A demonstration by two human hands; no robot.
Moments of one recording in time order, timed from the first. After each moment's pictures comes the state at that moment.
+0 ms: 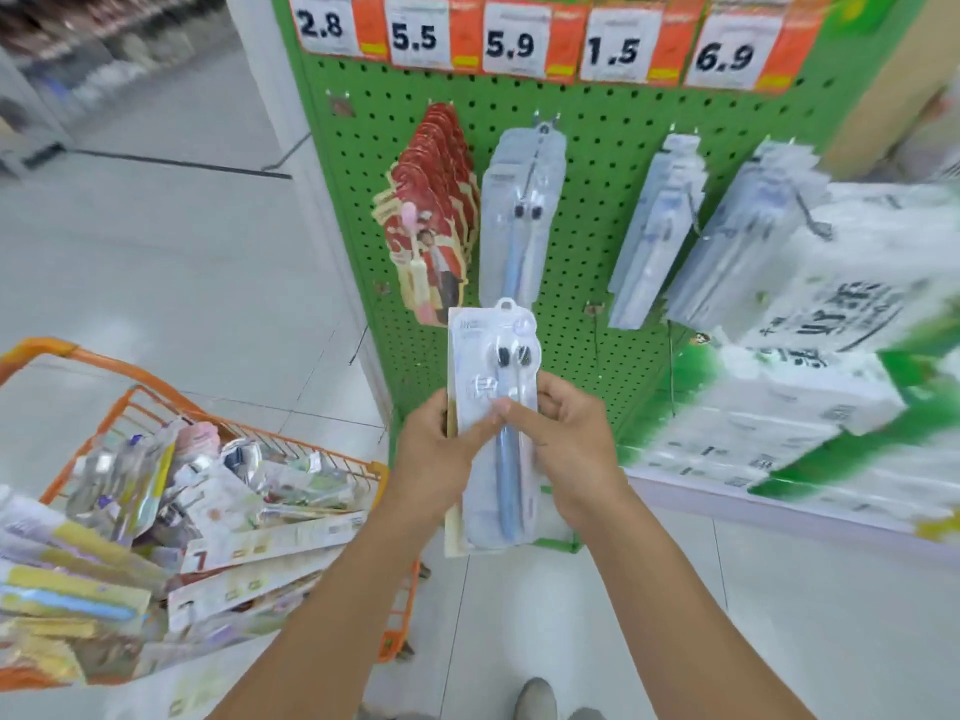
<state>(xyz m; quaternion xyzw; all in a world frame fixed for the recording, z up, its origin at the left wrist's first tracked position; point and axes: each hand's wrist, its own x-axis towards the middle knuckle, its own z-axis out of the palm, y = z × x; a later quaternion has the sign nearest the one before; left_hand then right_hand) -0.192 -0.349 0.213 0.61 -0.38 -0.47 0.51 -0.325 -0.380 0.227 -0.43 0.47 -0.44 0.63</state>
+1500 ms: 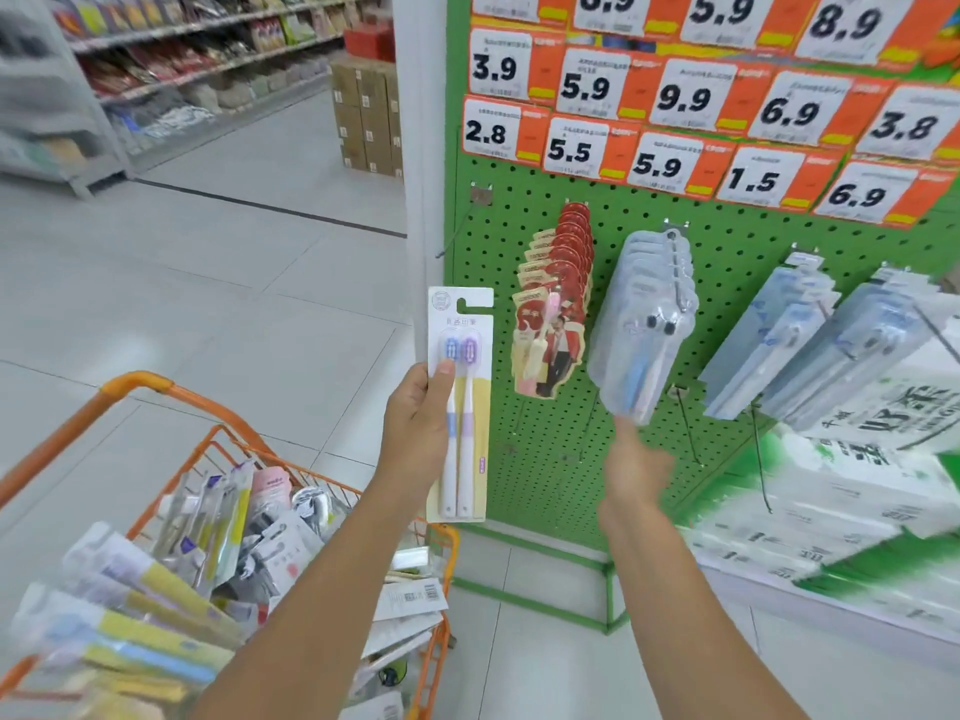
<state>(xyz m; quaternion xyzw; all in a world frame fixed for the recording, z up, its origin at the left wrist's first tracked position) -0.035 -0.382 0.262 0.59 -0.35 -0.38 0.62 -0.217 -0.435 0.234 -0.21 0.72 -0.46 0.48</state>
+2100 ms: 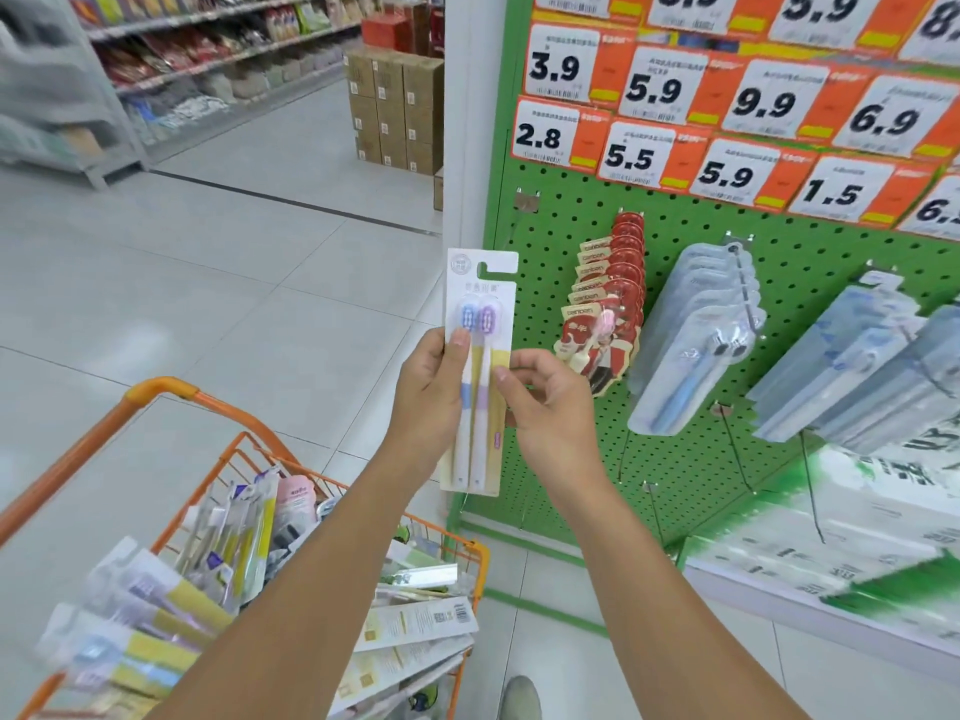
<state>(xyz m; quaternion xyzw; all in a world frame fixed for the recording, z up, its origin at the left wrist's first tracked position) 0.023 -0.421 0.271 0.56 -0.38 -0.39 0.62 -0.098 -0.444 0.267 -0.60 0.46 -0.45 0.48</state>
